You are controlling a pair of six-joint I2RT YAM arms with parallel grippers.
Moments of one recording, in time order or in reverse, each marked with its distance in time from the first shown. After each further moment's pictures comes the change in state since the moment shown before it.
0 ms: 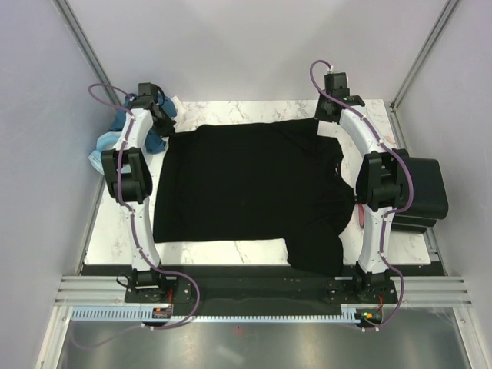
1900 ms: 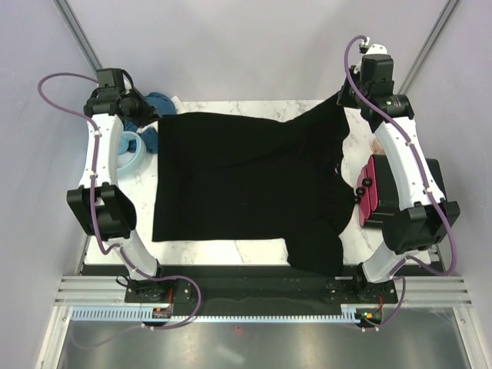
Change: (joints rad) left arm 0.066 -0.521 -0.218 -0.048 0.212 -0.025; right arm -0.014 -0.510 -0.136 -0.083 -0.048 -0.050
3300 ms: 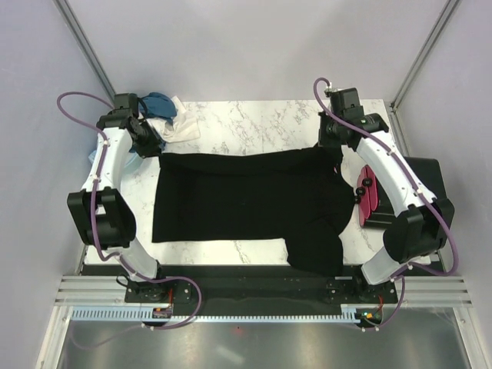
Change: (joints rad) left arm -0.034 -0.099 -0.285 -0.108 -0.181 0.158; right arm 0.132 -0.064 -0.277 -0.165 -0.040 -0.005
